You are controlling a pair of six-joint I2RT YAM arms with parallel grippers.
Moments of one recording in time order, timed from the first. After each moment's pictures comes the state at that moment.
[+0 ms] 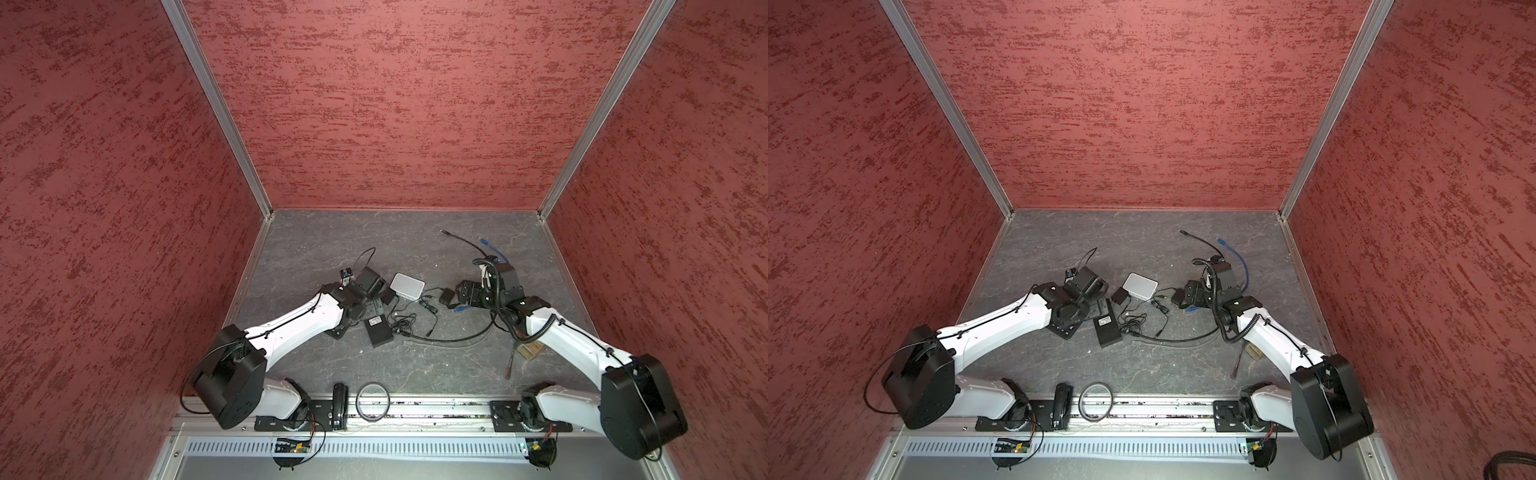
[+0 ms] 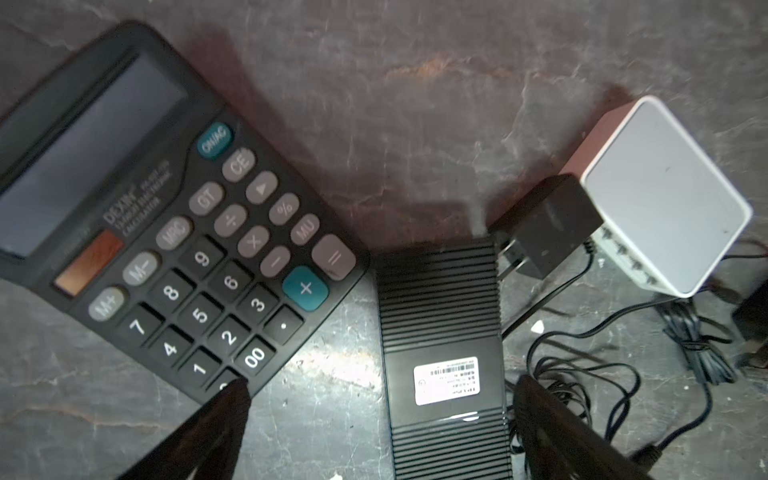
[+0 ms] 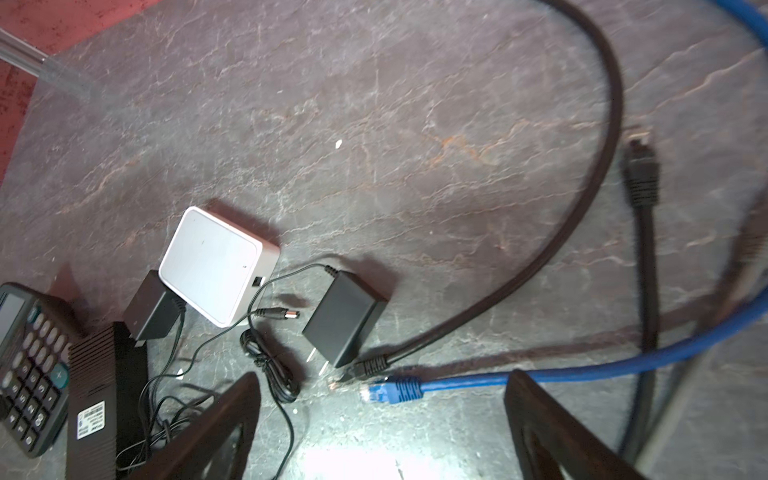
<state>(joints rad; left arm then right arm) -0.69 1.41 0.91 -0.77 -0.27 -0.97 0.35 1.24 0.66 -0.21 -0.06 0.49</state>
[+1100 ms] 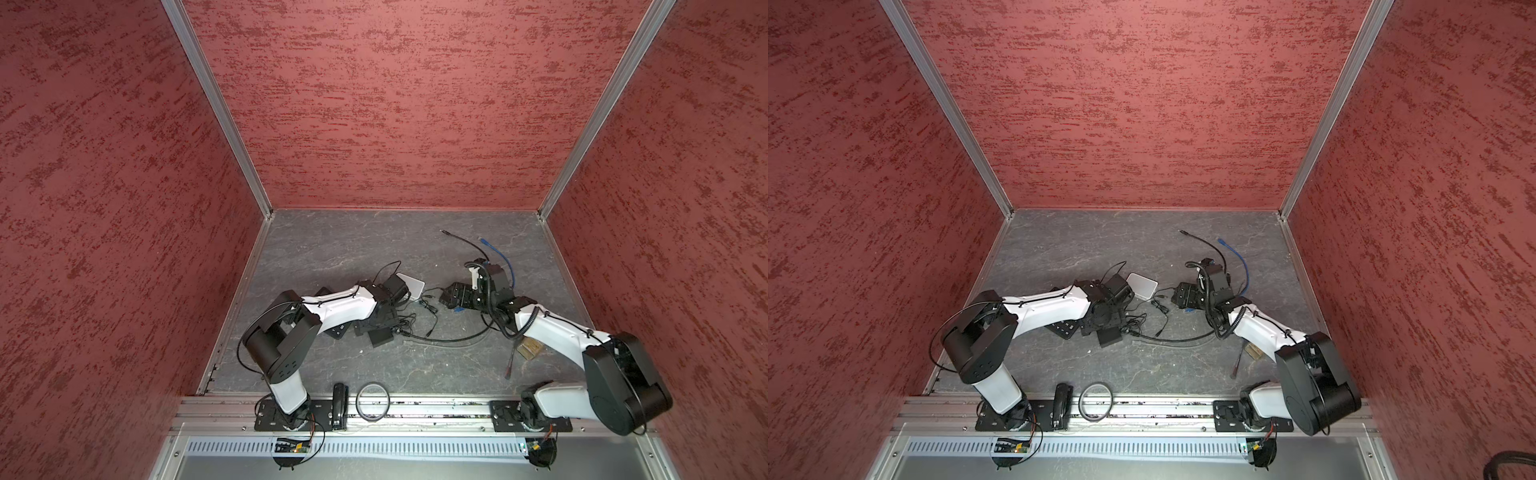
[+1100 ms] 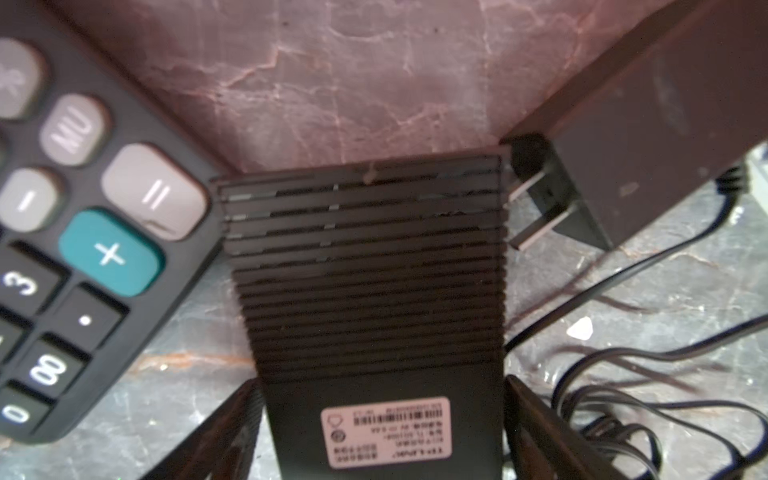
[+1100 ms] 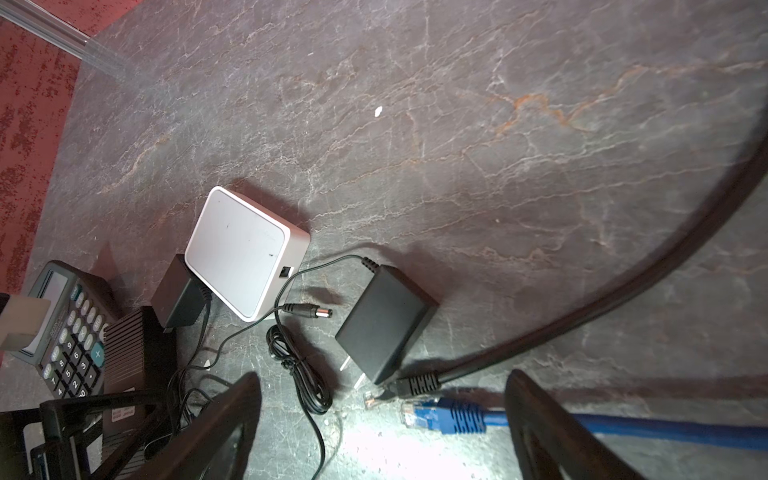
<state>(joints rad) -0.77 1.72 1.02 -0.74 -0.18 -1.06 0.38 1.36 0.64 -0.06 -0.15 0.54</state>
